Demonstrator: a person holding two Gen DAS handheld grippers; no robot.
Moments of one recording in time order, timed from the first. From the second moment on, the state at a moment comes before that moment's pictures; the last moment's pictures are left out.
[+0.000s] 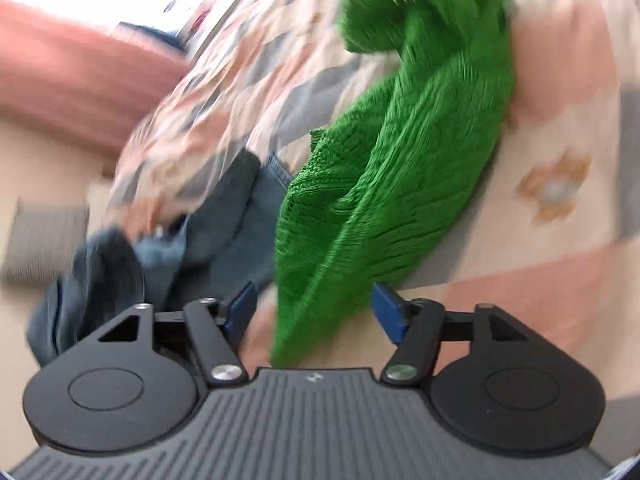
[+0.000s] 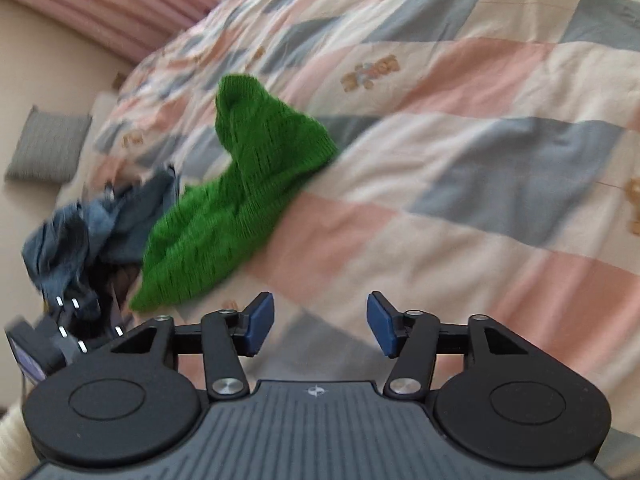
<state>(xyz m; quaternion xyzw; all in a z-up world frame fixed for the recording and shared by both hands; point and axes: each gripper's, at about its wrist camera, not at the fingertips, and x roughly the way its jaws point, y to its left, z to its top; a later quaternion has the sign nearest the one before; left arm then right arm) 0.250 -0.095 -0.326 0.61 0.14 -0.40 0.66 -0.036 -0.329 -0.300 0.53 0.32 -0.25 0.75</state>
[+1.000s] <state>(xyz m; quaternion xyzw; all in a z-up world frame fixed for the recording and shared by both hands) 0.280 -0.094 -0.309 0.48 0.19 -0.57 0.64 -0.016 -0.388 -0.343 0.67 -0.11 -0.24 0.69</state>
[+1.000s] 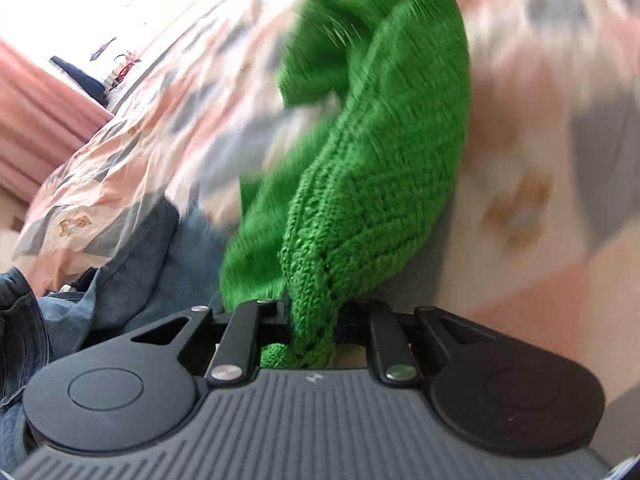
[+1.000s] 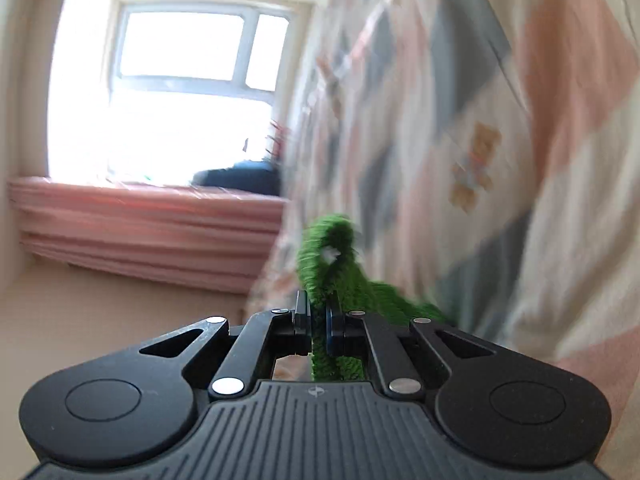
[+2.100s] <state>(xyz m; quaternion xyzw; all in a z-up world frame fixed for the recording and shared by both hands) 0.207 -0.070 -0.363 0.05 0.58 -0.38 0.72 0.053 -0.463 -0.299 0.49 0.25 -0.19 0.81</state>
